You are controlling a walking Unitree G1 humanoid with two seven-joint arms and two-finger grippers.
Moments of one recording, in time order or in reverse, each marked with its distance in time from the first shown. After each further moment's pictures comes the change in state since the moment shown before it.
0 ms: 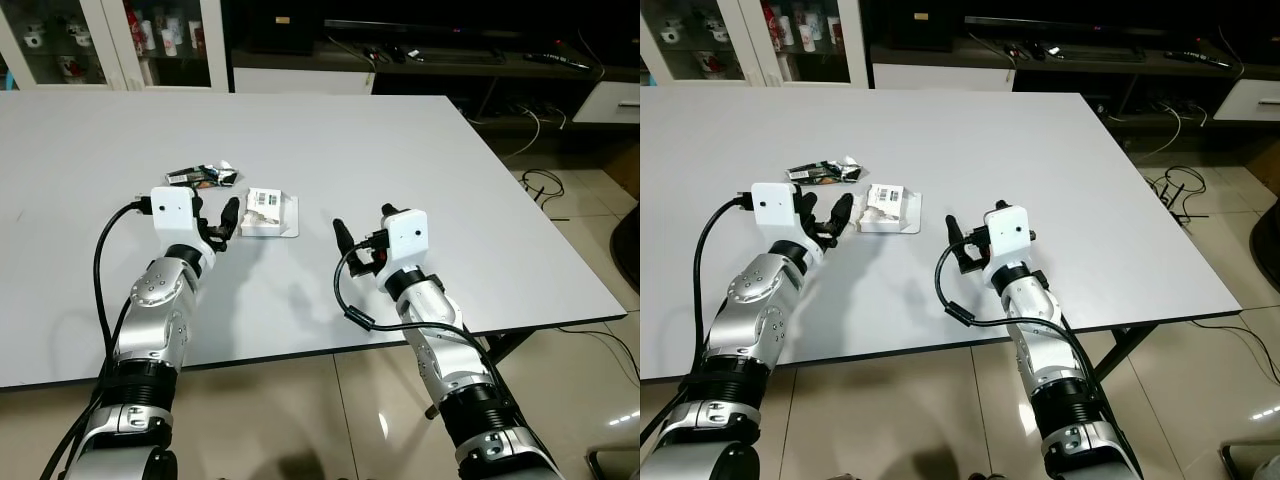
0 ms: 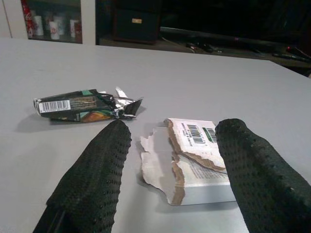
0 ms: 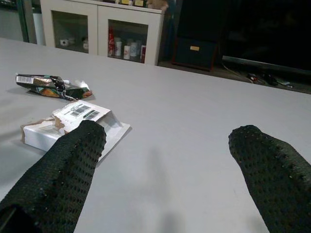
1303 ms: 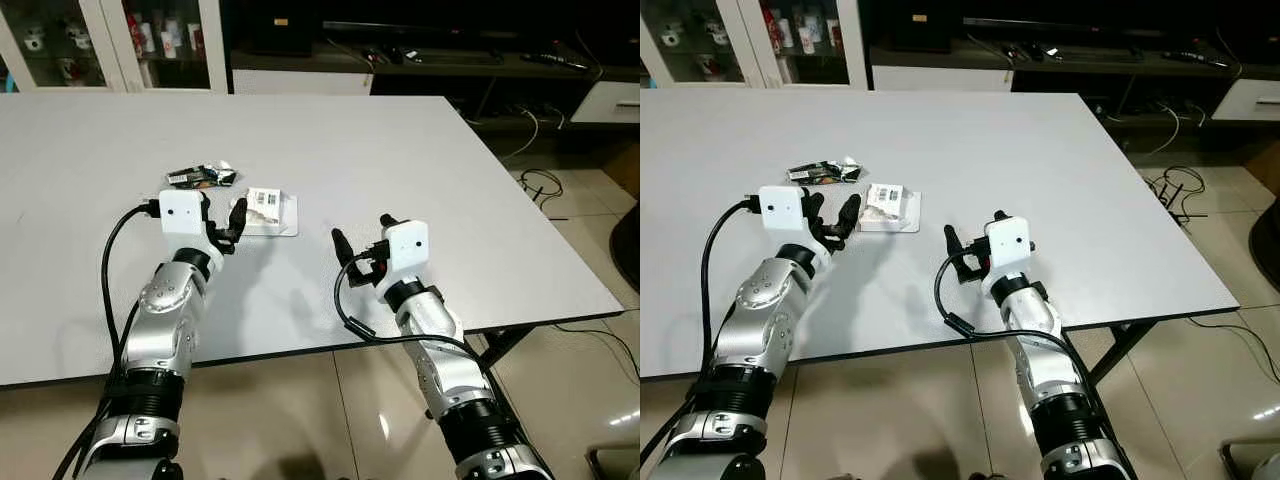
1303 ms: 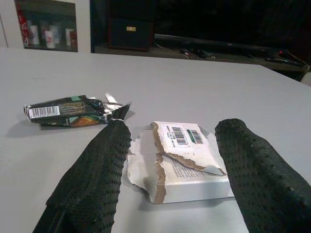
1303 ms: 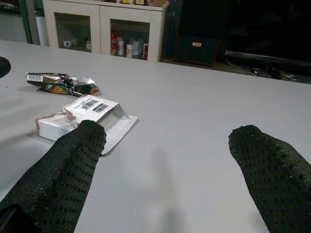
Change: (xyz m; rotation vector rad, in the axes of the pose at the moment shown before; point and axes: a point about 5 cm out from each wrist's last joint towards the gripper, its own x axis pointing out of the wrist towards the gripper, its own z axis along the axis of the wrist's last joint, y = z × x) left arm -0.004 -0.012 -0.001 0.009 -0.026 -0.015; right arm -0.011 0.005 -0.006 0.038 0.012 0.003
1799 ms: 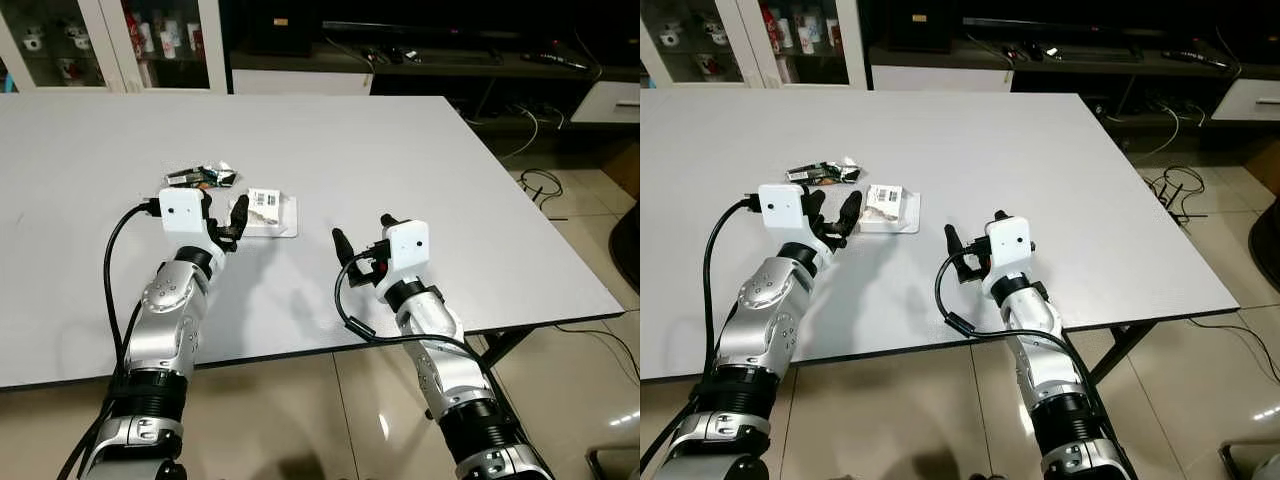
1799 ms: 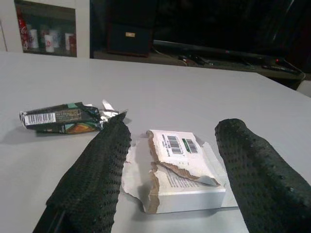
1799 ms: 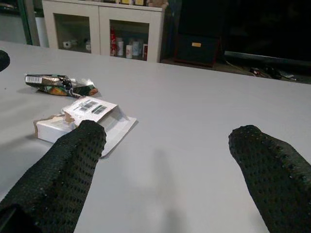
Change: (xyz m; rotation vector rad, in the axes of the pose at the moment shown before) left arm 0.000 -0.003 0.003 -0.019 -0.021 0.000; right arm 0.000 0.000 0.000 0.001 0.001 -0.001
